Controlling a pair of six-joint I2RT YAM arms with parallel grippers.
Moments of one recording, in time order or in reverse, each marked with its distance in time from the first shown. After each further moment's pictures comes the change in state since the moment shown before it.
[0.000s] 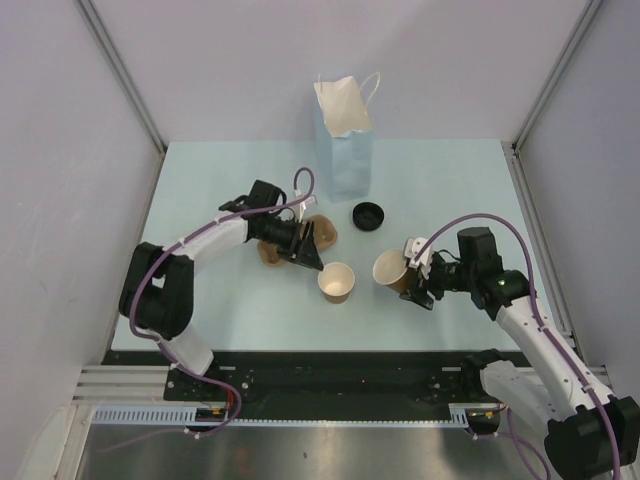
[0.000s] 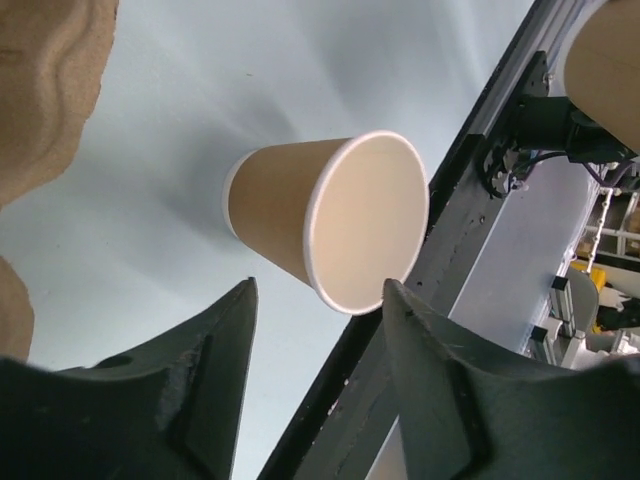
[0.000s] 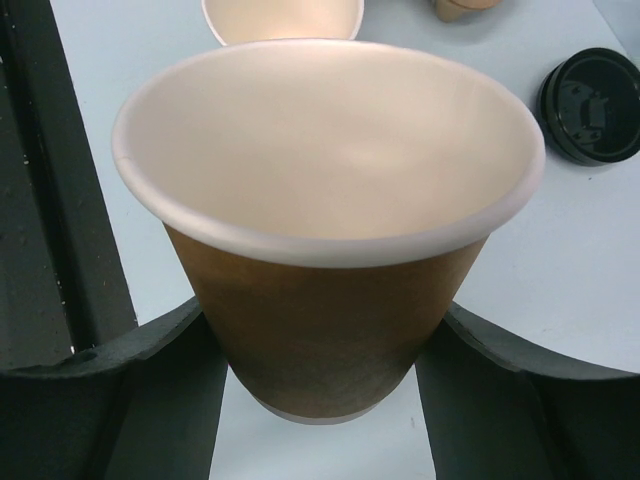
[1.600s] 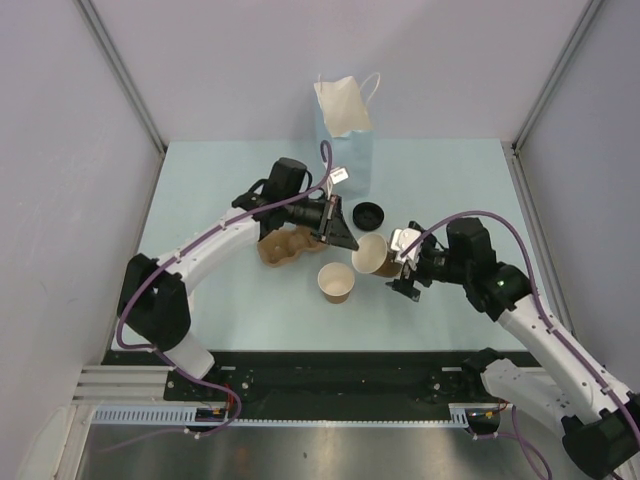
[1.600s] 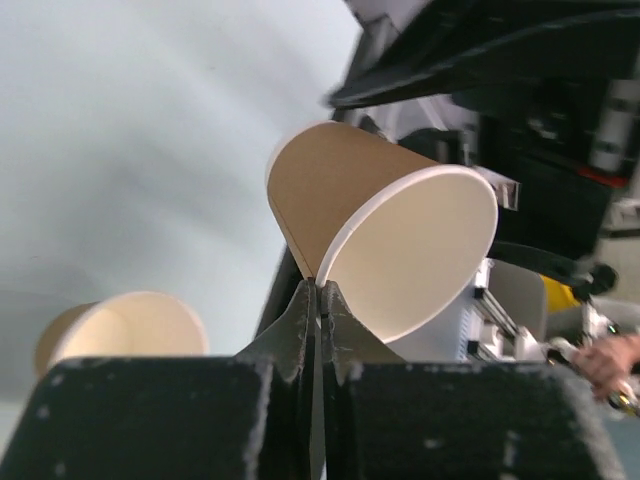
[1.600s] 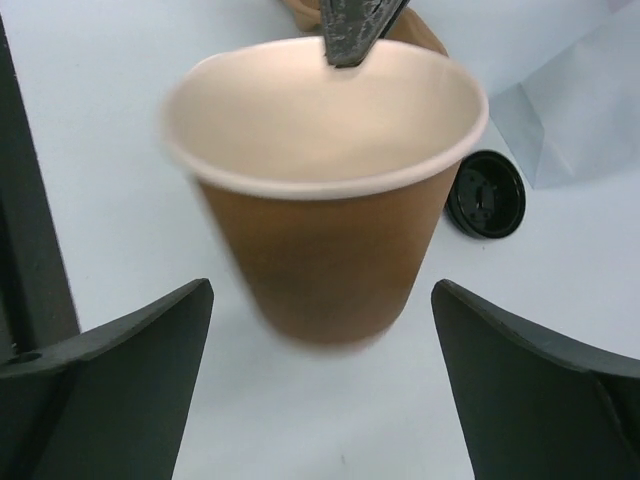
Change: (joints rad) left arm -0.185 -0.081 0.180 0.196 0.135 -0.306; right arm 0.205 0.006 0.113 0.132 0.185 0.087
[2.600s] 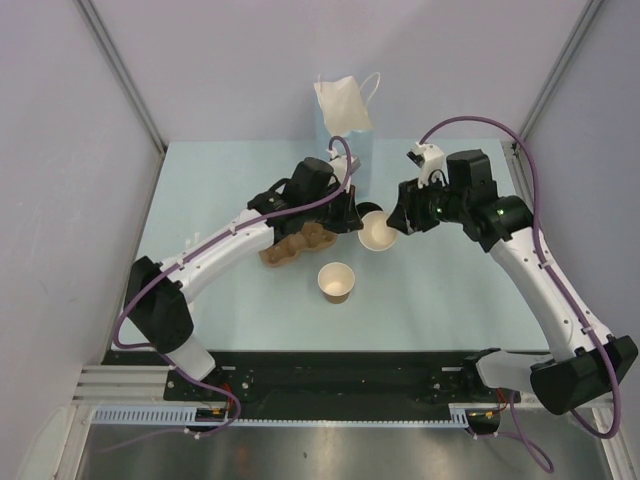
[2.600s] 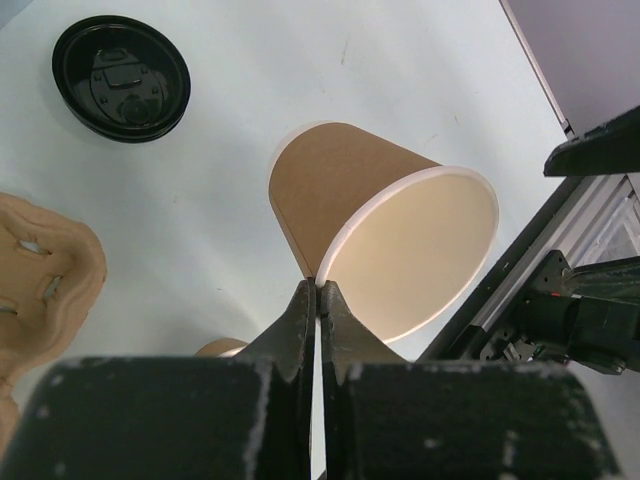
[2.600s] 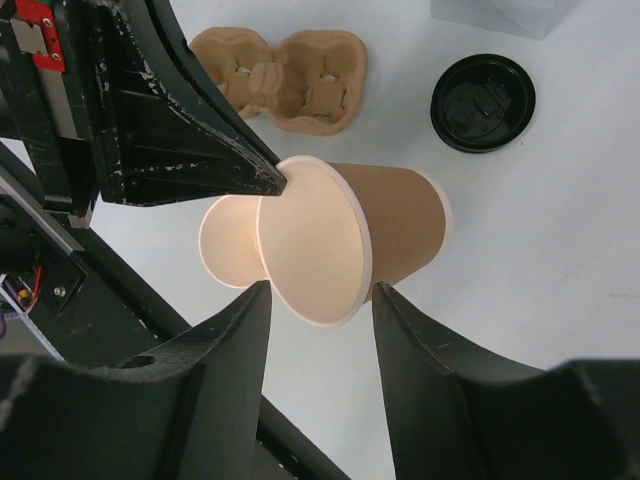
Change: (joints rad) left arm -0.158 0.012 0.131 -0.067 -0.721 -0.001; right arm -0.130 0.370 0.562 -0.290 0.129 0.724
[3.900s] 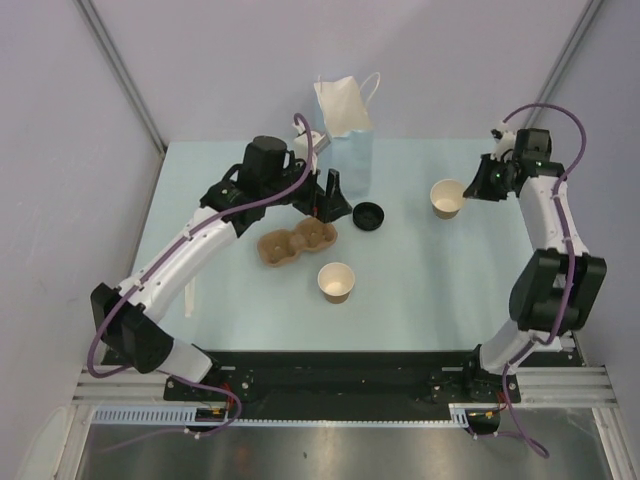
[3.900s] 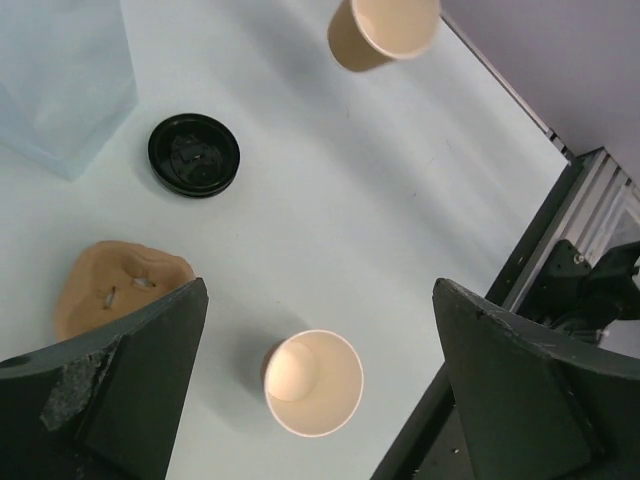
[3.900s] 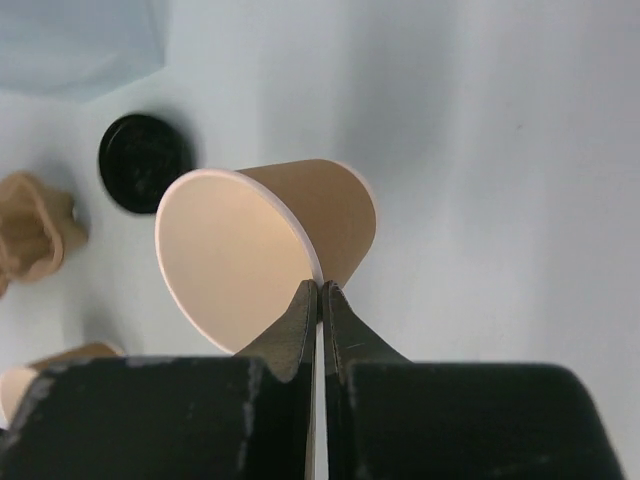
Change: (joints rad) left arm 0.149 -0.148 0.028 -0.047 0.149 0.192; right arm -0.500 0.334 0.101 0.030 0.018 -0.035
